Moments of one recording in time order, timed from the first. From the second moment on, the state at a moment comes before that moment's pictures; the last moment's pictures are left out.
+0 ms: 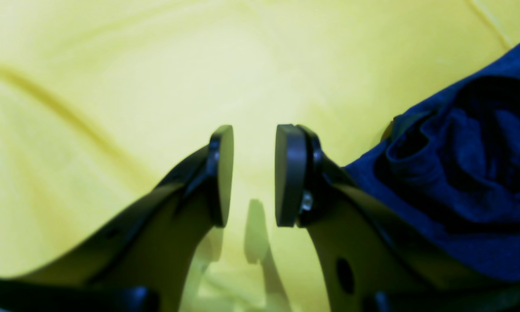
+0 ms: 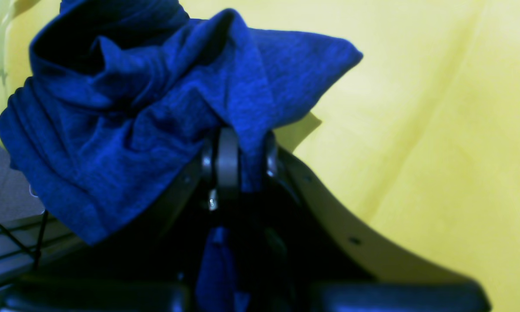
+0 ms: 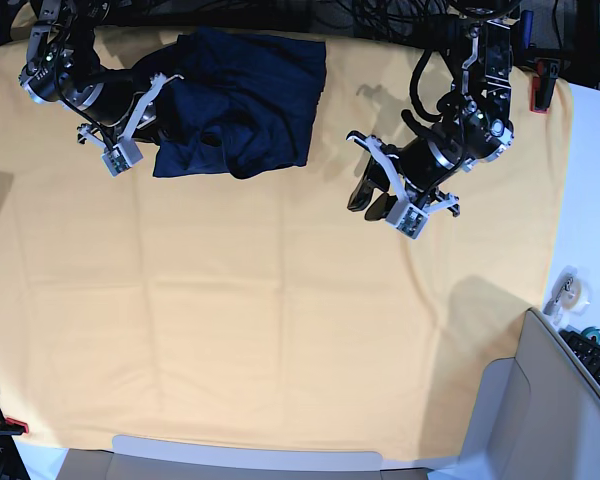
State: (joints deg) left arm 8.9 -10.2 1.3 108.2 -22.1 -26.1 46.4; right arm -22.0 10.9 20.1 116.8 39.1 37.7 -67.9
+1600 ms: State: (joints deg) left arm 10.3 -10.2 1.1 108.2 -22.1 -26.1 46.5; right arm -24.4 10.9 14.7 116.8 39.3 37.7 -67.9
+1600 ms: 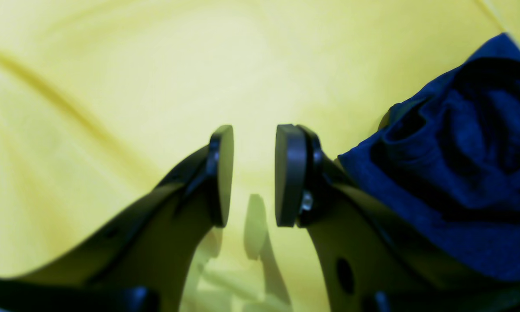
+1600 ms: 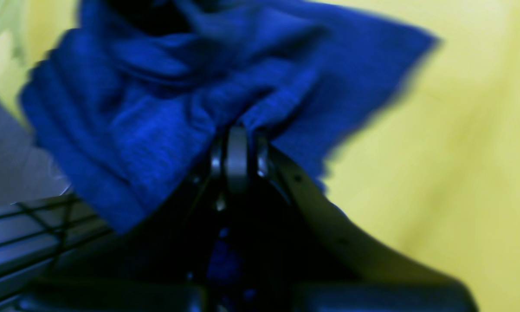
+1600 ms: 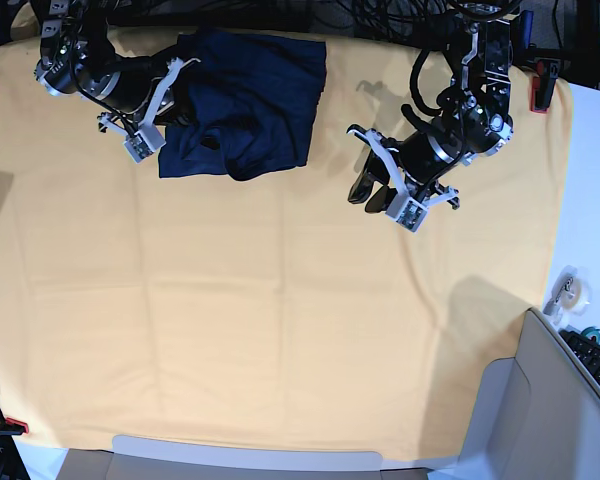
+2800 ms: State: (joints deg) left arm 10.0 -10.2 1.0 108.2 -22.1 -26.1 46.6; right arm -10.6 16.1 -18.7 112.4 38.7 37.7 -68.1
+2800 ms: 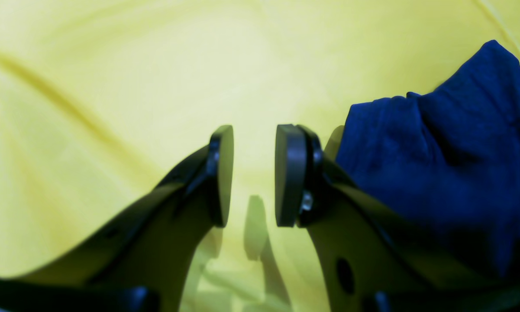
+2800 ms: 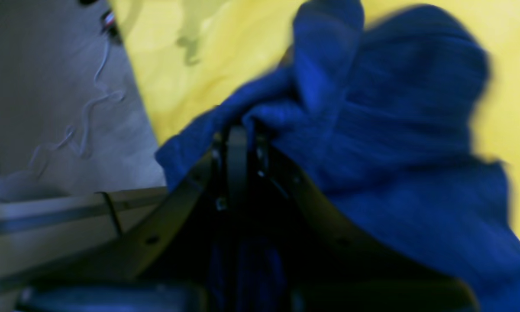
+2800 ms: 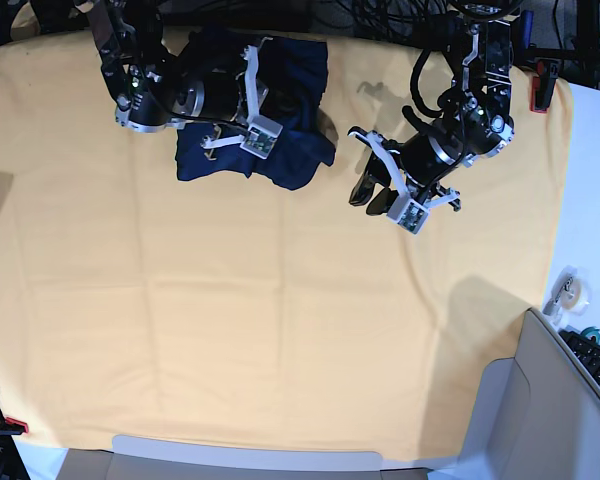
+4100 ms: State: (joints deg) left arm 10.0 -10.2 0.9 108.2 -22.1 -26.1 46.6; right arm -0.9 15.4 -25.3 113.0 39.5 37.7 -67.7
